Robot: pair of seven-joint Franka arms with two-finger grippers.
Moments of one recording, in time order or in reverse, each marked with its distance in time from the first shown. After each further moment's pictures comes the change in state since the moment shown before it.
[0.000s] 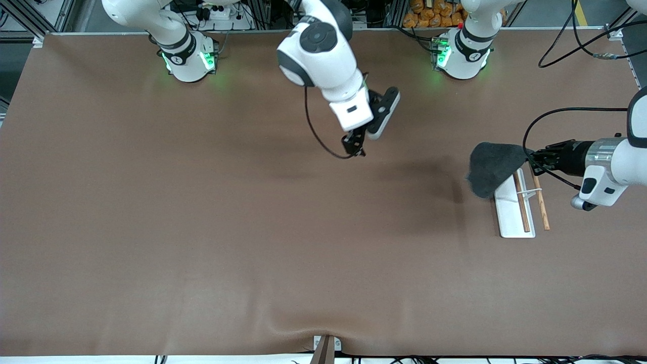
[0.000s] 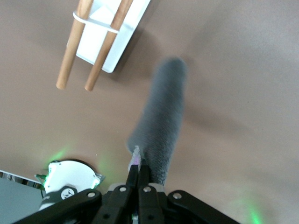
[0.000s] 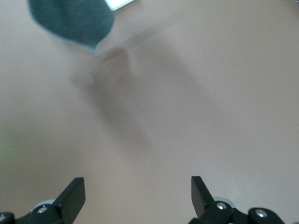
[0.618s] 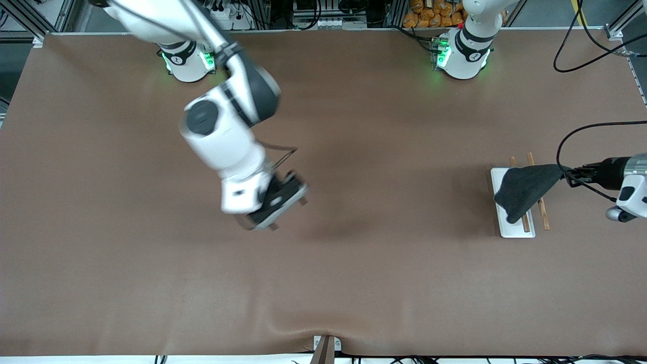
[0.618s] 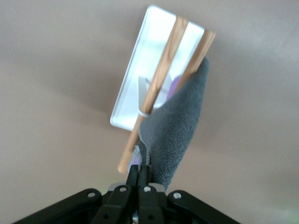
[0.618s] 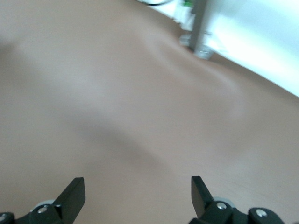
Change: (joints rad) left arm 0.147 0.085 0.005 -0.001 0.129 0.188 0.351; right arm -0.395 0.000 -0.014 0.000 0.000 -0.007 -0.011
